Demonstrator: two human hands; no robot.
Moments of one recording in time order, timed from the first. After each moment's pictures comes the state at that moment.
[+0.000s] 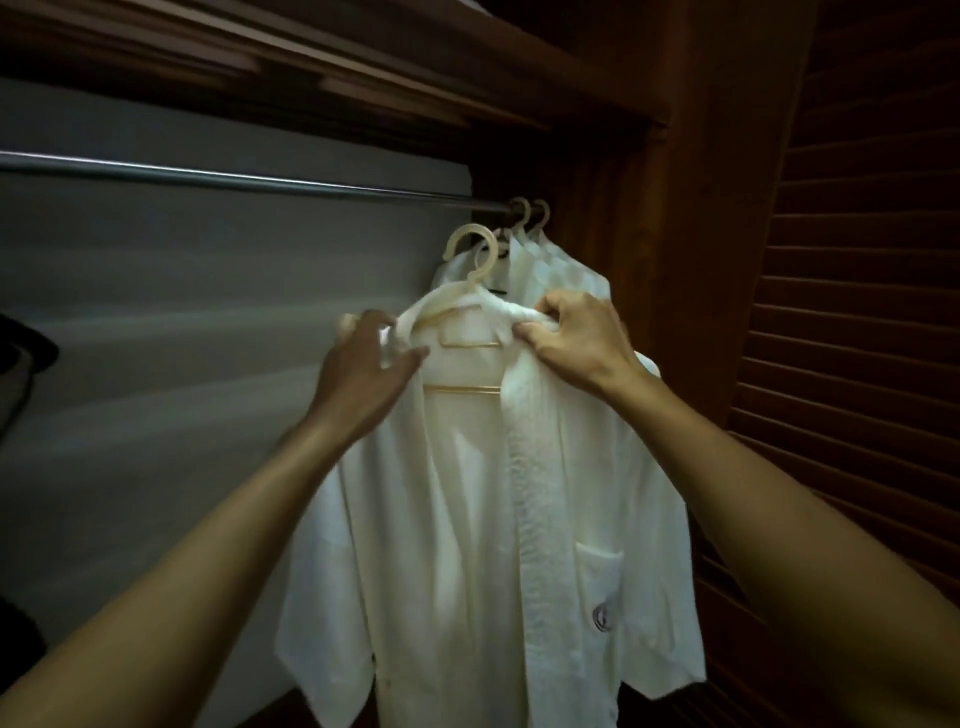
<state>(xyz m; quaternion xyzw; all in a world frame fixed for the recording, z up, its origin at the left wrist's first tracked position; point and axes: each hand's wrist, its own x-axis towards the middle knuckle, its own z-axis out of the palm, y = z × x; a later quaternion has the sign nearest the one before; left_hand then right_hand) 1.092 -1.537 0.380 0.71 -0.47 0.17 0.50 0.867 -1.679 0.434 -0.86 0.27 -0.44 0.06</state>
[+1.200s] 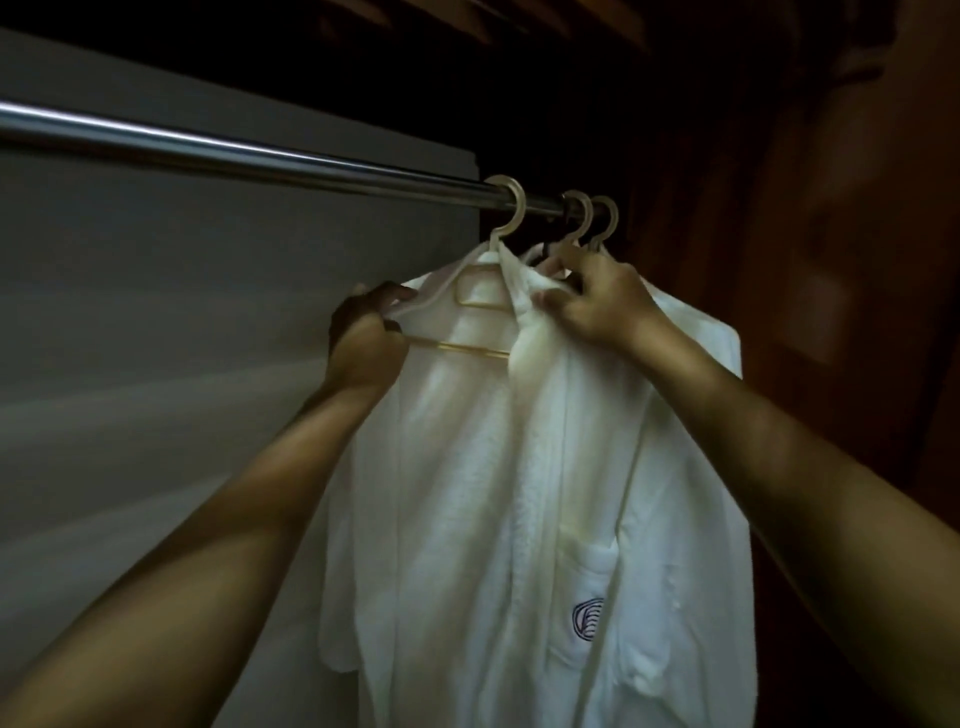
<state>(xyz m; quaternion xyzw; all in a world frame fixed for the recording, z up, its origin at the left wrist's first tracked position) 1.326 -1.848 0.437 0.68 -0.47 0.23 0.51 1.082 -1.968 0.493 -0.87 0.23 -0.44 0.05</state>
